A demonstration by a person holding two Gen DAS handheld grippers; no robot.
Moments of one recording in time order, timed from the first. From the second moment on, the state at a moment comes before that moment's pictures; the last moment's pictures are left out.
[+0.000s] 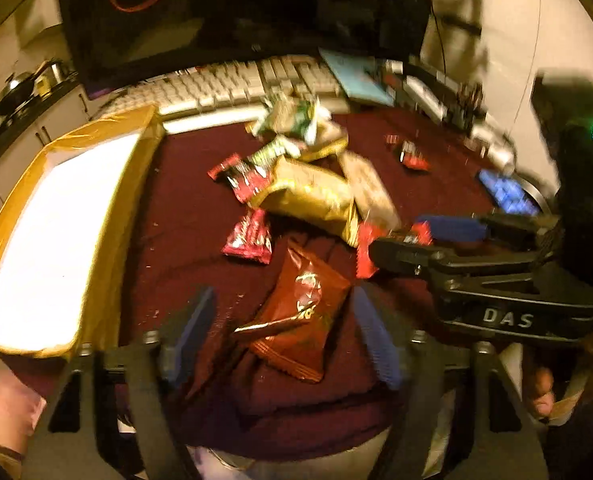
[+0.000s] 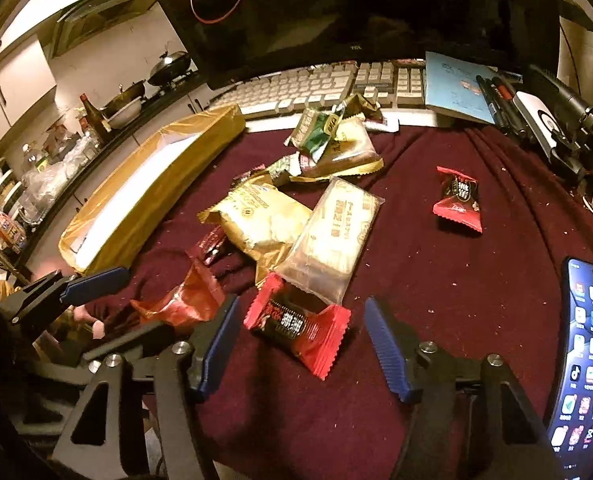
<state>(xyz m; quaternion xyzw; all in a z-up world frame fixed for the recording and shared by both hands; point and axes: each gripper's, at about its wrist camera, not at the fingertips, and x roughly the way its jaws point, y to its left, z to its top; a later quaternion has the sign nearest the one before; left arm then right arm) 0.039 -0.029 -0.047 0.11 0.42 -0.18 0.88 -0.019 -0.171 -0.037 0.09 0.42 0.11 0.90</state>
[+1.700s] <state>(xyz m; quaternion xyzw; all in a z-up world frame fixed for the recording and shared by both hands) 0.103 0.182 -0.016 -0.05 0.46 0.01 0.88 0.077 0.020 0.004 0.04 0.38 0.33 0.86</state>
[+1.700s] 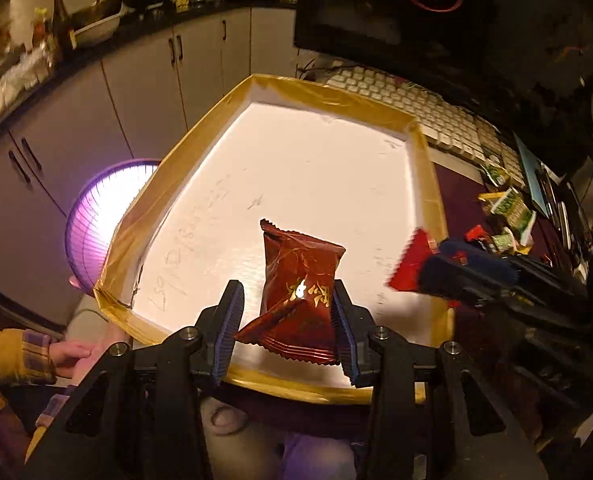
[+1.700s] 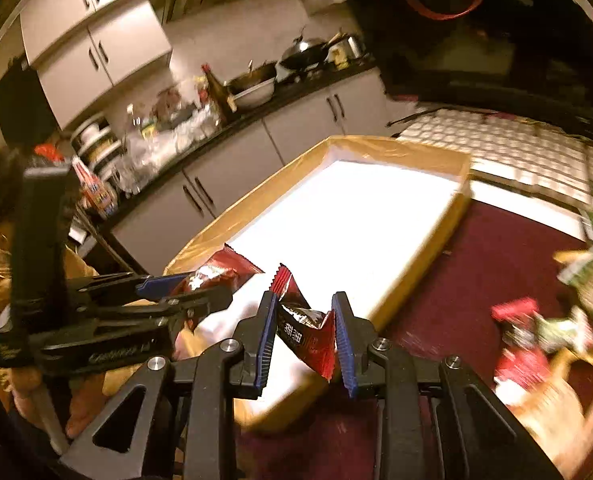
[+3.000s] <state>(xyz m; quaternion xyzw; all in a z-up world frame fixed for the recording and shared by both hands) 0.042 0.086 0.012 -0.01 0.38 -0.04 0.93 0.004 -0.065 0.023 0.05 0.30 0.29 0.91</state>
